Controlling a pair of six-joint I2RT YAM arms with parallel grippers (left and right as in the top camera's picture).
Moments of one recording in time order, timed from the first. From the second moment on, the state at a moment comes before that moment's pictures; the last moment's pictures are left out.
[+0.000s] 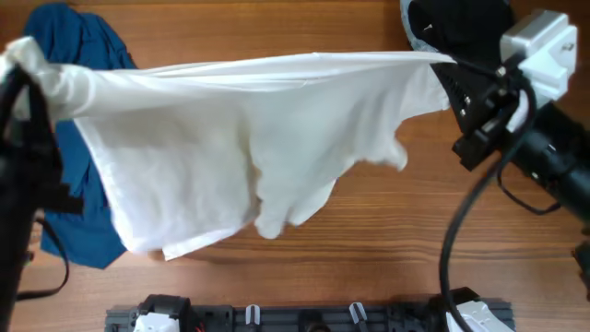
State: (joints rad) left arm -0.13 0.98 2.00 -0.87 0.02 -0.21; right arm 0.27 1.14 1.89 -0.95 -0.34 -0.16
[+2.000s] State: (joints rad) left arm 0.03 2.33 2.03 -0.99 -0.03 -0.17; right arm 0.03 1.78 1.78 -1.08 -0.40 -0.03
